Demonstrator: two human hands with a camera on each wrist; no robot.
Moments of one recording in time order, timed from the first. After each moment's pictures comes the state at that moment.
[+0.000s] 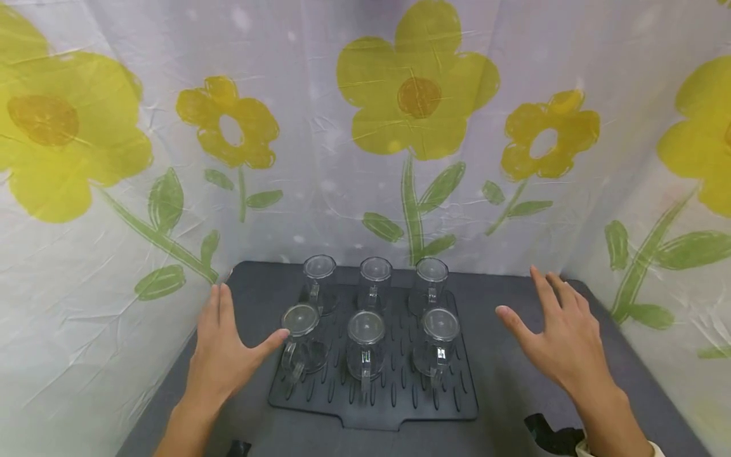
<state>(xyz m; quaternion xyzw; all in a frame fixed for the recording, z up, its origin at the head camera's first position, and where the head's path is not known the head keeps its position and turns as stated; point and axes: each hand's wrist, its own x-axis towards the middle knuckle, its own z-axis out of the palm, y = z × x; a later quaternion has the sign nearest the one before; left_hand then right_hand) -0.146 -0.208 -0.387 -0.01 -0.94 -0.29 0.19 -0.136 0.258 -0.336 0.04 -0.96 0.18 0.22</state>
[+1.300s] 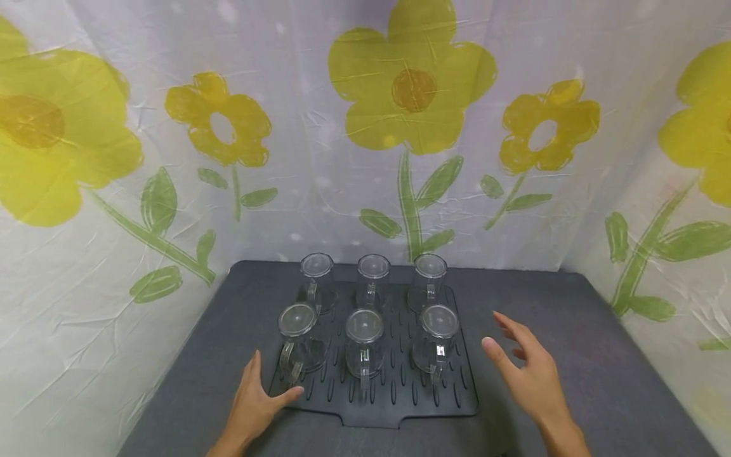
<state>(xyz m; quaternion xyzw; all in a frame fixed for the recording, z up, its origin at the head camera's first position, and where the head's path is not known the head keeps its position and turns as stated) -0.145 -0.205 -0.520 0.04 -0.92 -0.39 0.01 -0.116 0.229 -0.405 0.05 -0.89 0.40 0.21</state>
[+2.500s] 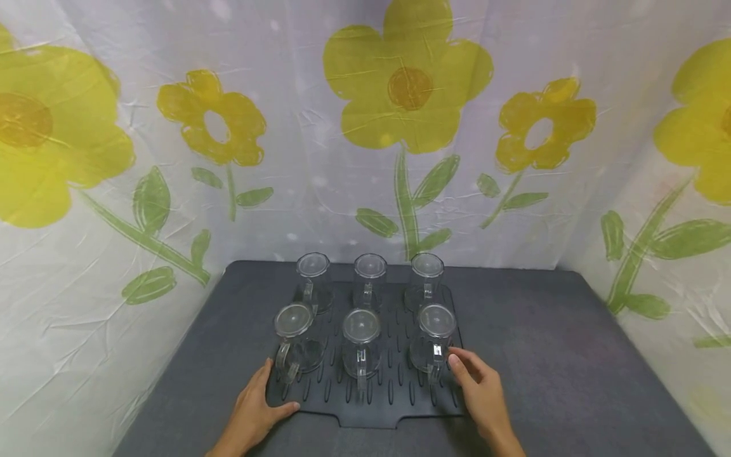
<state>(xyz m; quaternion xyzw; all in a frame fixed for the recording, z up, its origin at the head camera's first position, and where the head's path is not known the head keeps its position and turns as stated) -0.149 -0.201 -0.530 0.01 -0.94 -0.34 -0.03 -0.132 0.188 -0.491 -0.05 -0.80 0.58 0.14</state>
